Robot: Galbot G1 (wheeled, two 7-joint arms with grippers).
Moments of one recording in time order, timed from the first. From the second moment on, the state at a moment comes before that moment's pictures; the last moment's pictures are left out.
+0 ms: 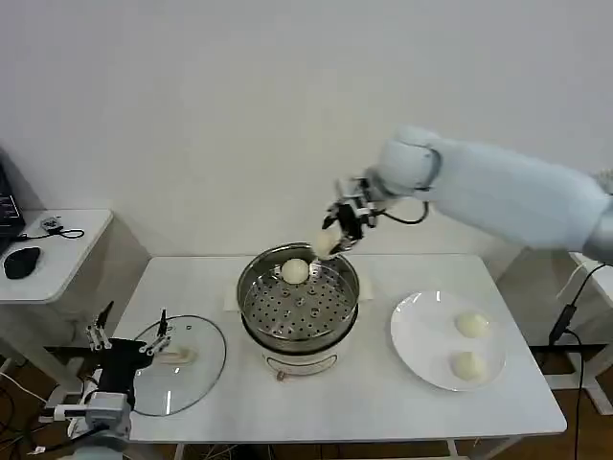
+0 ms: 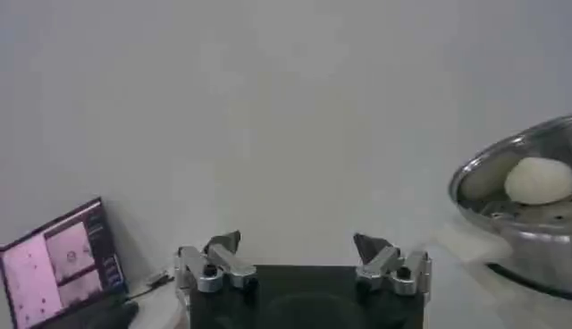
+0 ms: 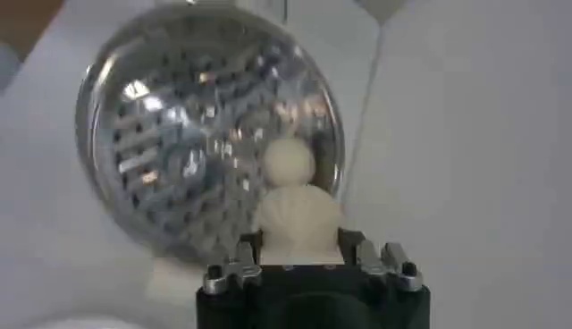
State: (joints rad) left arm 1.60 -1.24 -0.69 -2.27 0.09 0.29 -0.14; right arm 0.65 1.13 -1.27 1.31 0.48 -0.31 -0.91
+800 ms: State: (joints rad) left arm 1.60 -1.26 -0.70 -2.29 0.08 0.30 -0.14; right arm 0.52 1.38 -1.32 1.14 0.57 -0.43 -0.86
